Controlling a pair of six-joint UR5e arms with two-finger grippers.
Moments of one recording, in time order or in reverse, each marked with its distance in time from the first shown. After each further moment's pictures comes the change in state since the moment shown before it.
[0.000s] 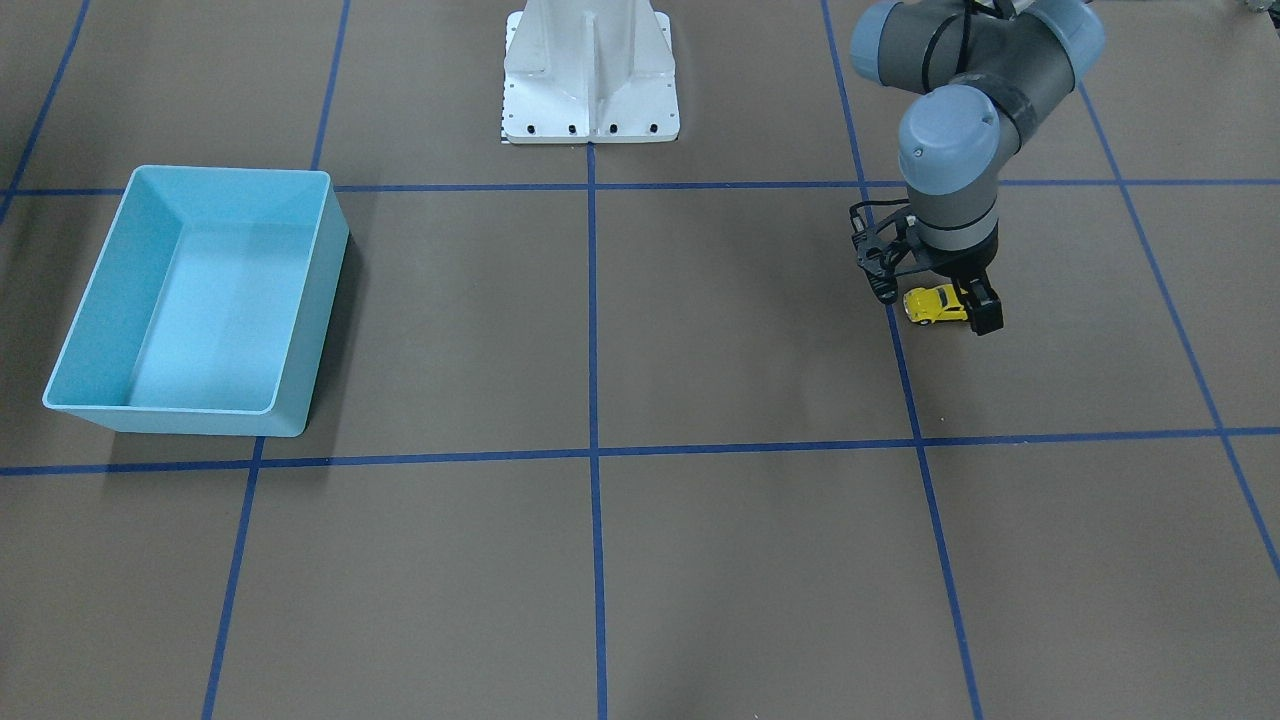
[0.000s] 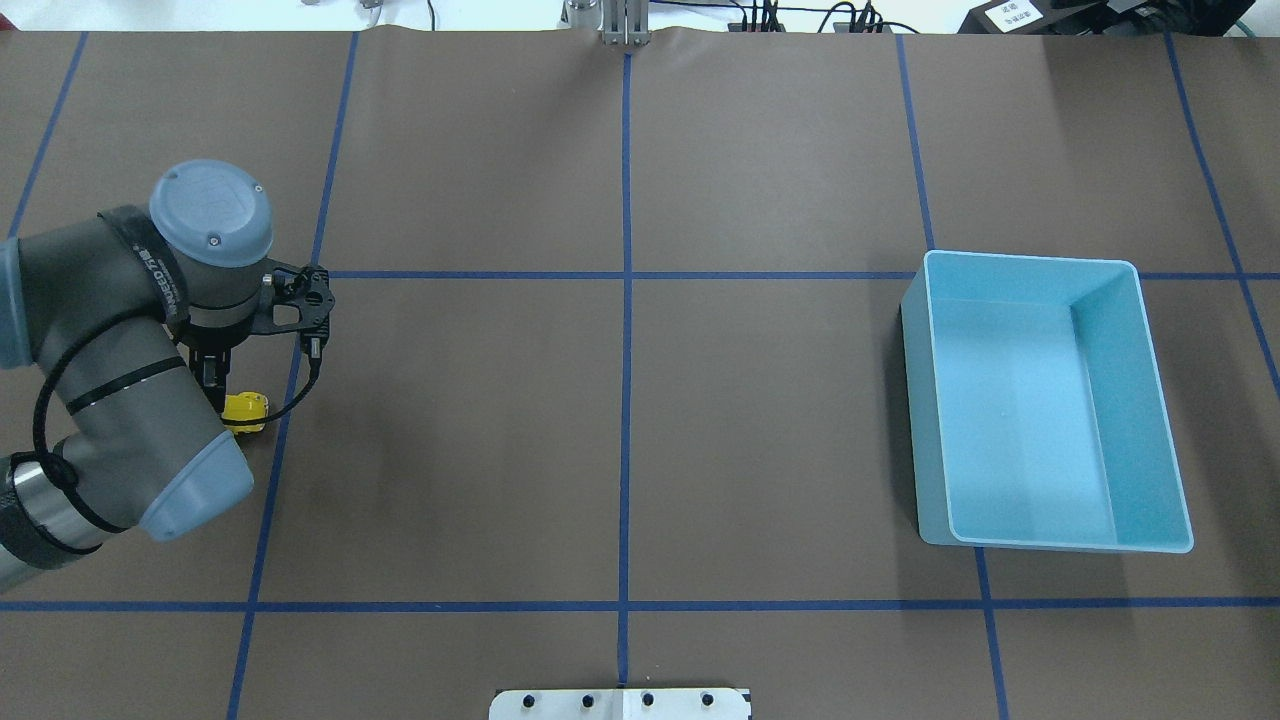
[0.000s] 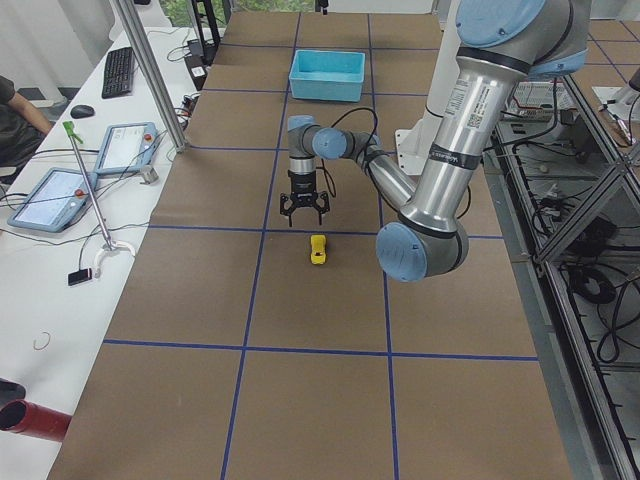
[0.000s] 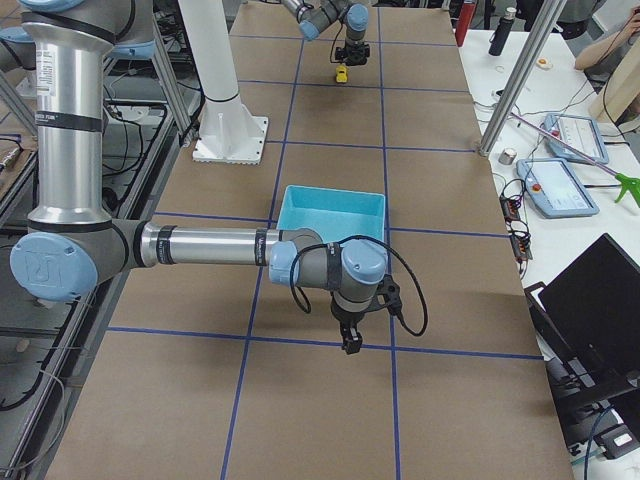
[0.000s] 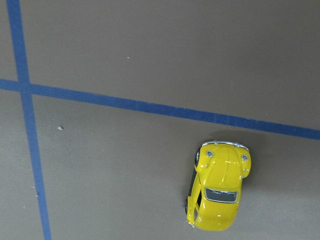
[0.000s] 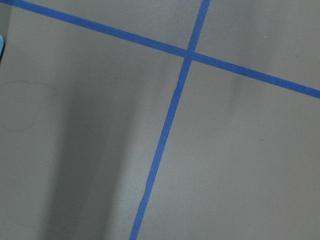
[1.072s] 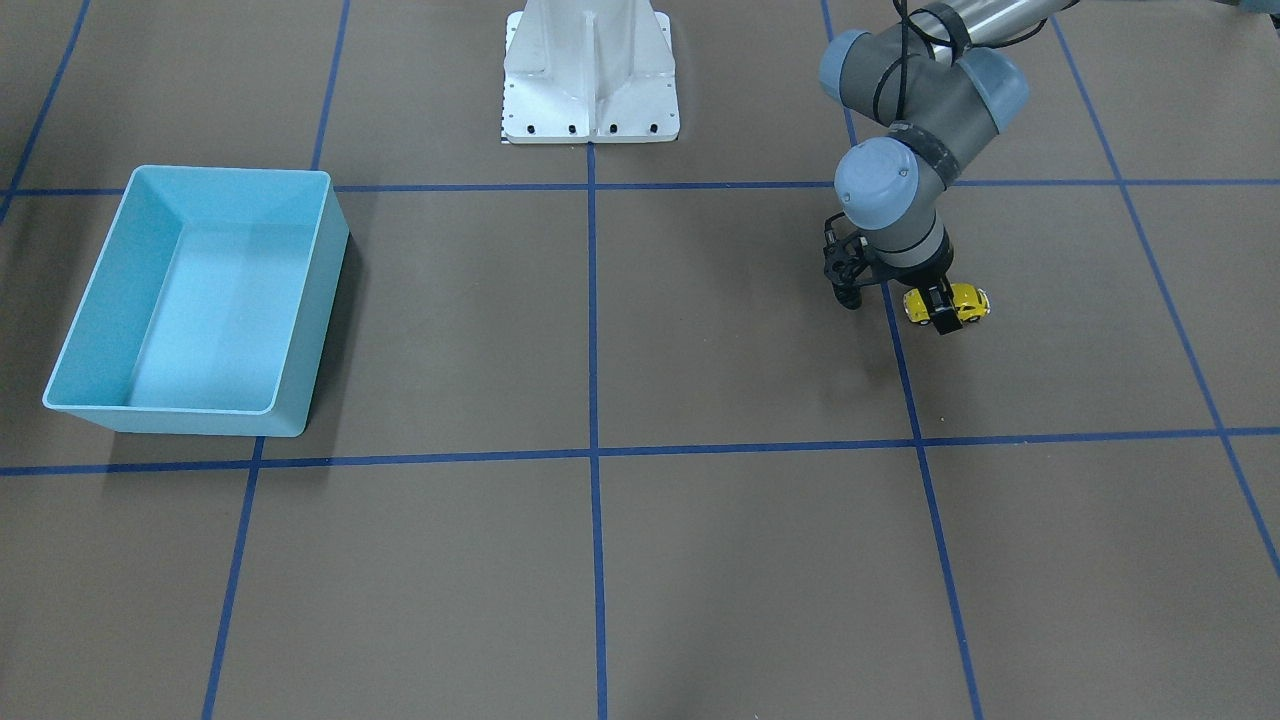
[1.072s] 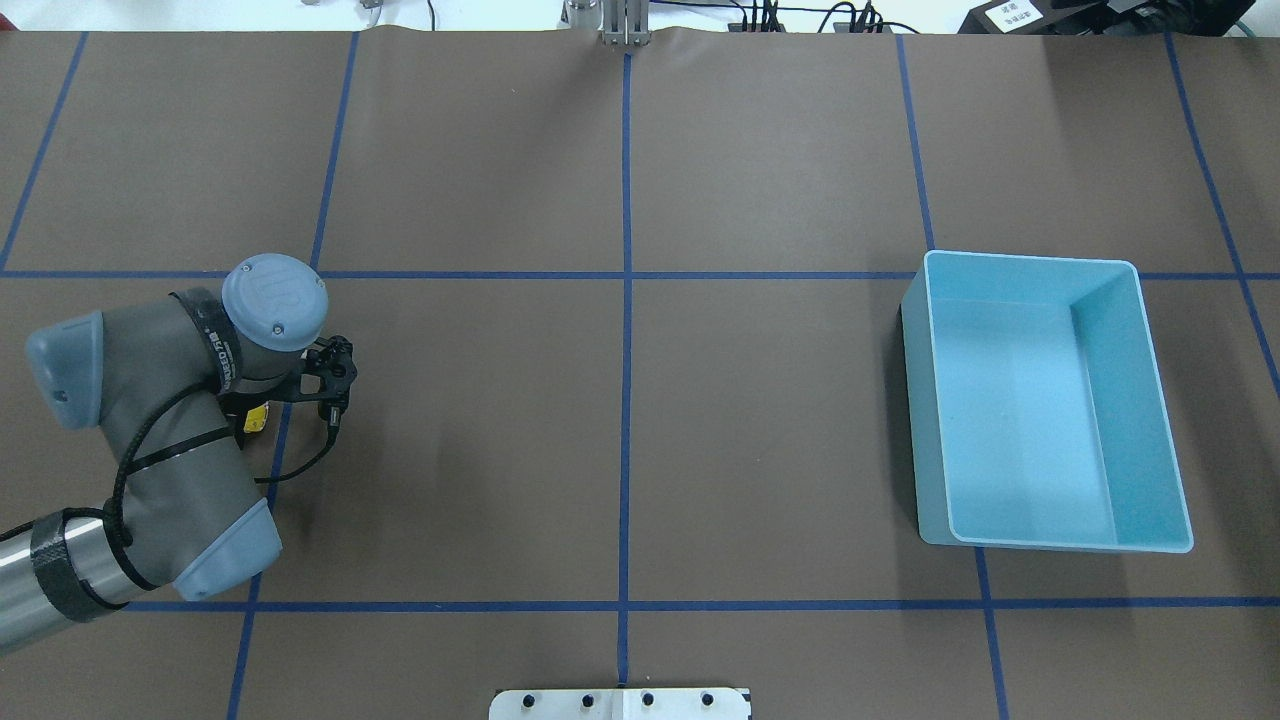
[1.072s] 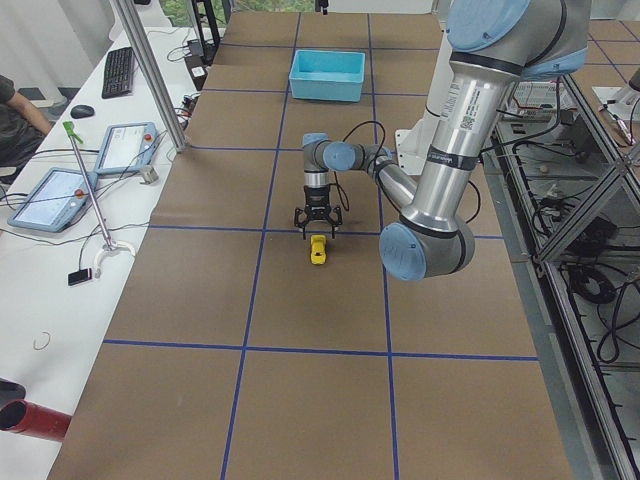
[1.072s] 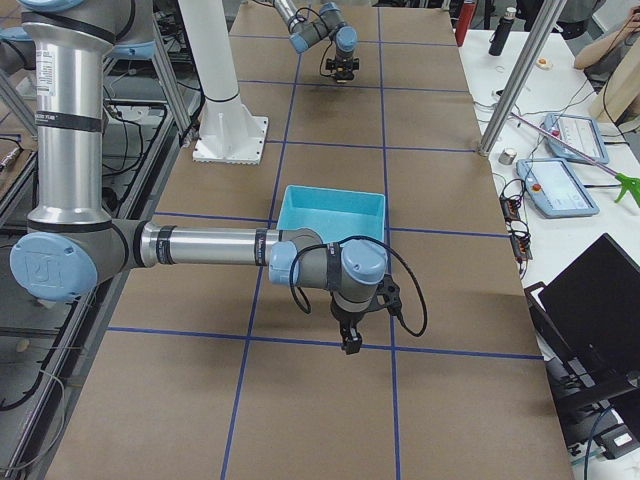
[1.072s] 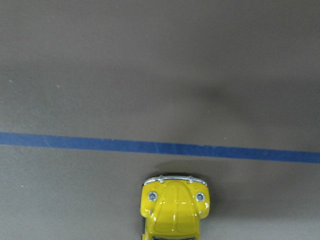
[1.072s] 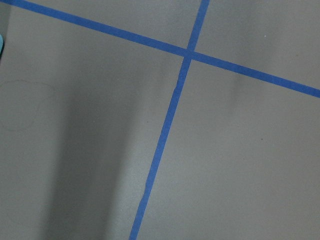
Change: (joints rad) left arm 0.103 0.023 0.060 -0.005 0.083 -0.013; right arm 0.000 0.000 0.000 0.000 0.000 0.000
